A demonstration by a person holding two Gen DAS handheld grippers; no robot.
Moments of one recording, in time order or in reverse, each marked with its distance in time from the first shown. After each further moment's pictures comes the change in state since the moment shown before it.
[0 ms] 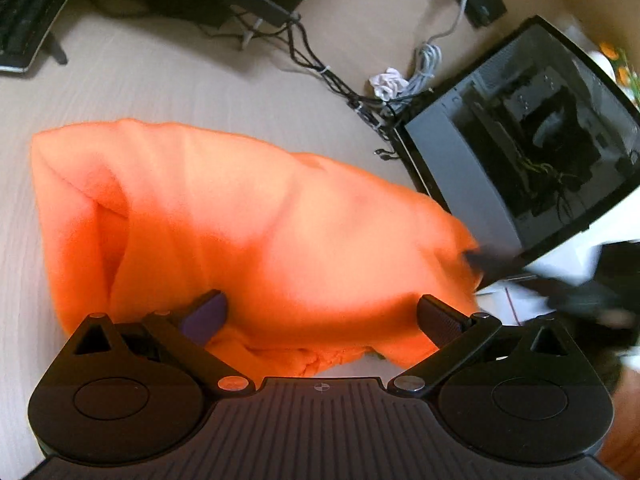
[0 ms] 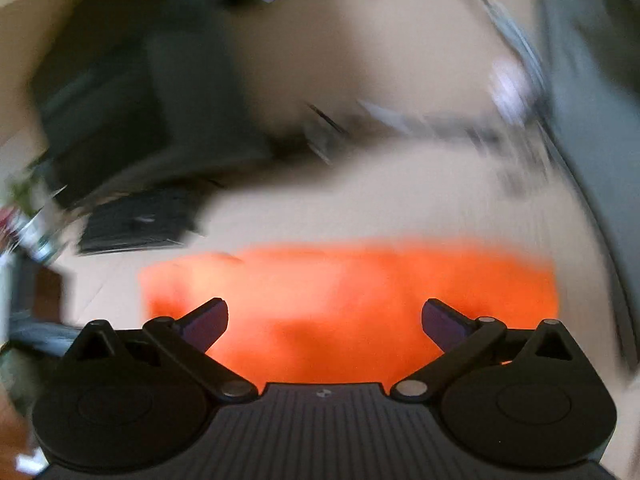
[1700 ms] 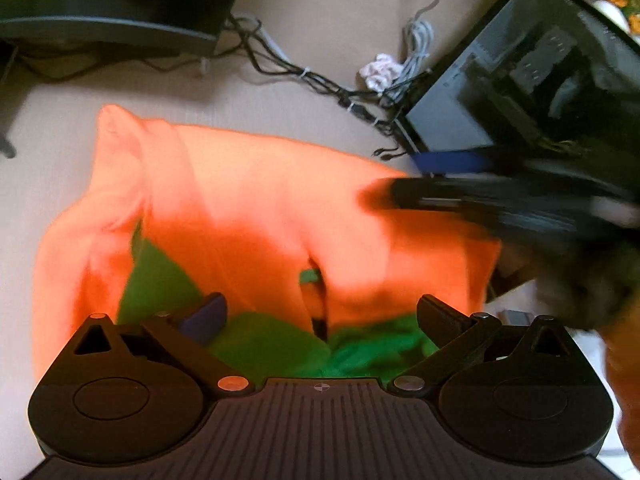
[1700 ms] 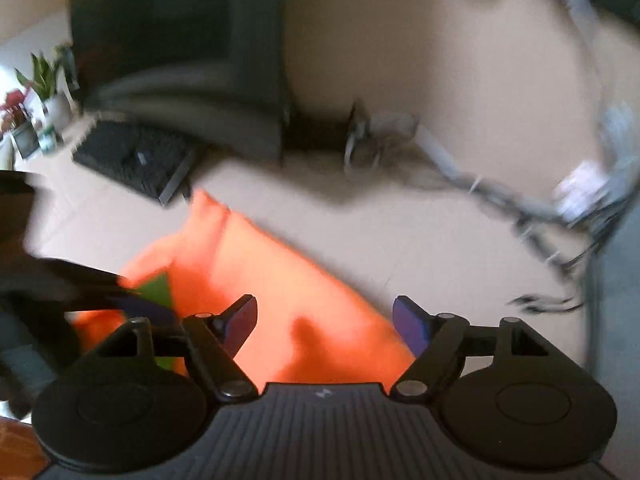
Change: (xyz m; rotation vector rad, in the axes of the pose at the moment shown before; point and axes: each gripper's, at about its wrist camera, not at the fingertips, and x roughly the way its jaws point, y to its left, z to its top) left arm 0.015 -0.050 0.041 0.153 0.037 0.130; right arm 0.066 0.044 0.102 -0.431 0.154 0.040
